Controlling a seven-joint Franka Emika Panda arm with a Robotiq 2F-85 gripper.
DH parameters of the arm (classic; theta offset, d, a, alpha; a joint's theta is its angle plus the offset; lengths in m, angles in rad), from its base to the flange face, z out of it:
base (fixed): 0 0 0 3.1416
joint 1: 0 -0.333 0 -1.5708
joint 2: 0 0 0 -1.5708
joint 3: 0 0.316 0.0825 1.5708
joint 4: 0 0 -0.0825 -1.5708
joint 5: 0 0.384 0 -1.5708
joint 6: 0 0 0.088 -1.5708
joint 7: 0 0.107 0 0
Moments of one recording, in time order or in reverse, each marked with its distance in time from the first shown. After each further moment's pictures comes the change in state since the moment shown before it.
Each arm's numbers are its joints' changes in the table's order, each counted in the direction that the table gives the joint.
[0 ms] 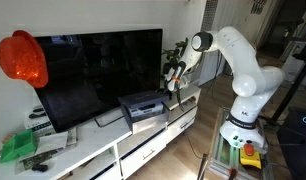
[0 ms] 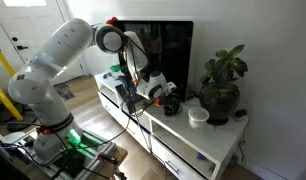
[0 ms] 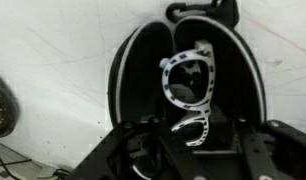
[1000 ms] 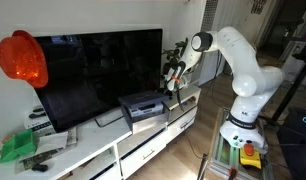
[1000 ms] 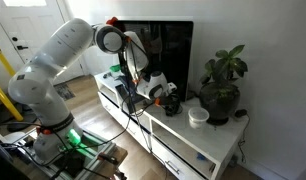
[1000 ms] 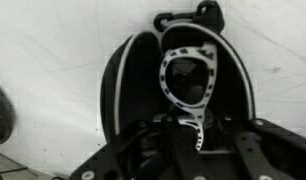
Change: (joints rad) arm -0.001 -0.004 -0.001 0.012 0.000 0.041 -0.001
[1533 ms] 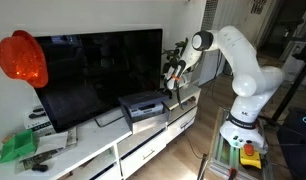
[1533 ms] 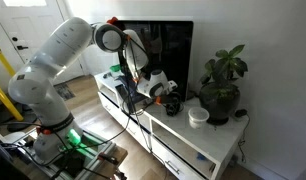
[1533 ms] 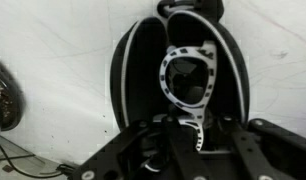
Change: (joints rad) arm 0.000 0.019 0.000 0.000 0.000 -0.006 -0.008
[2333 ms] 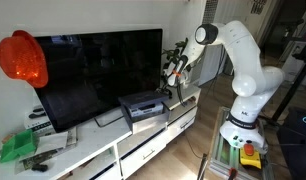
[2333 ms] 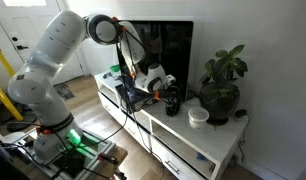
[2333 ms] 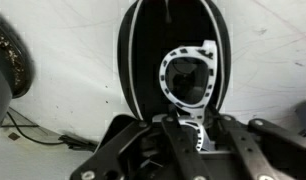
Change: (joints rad) arm 0.009 0.116 0.023 -0.095 -0.021 -0.006 -0.028
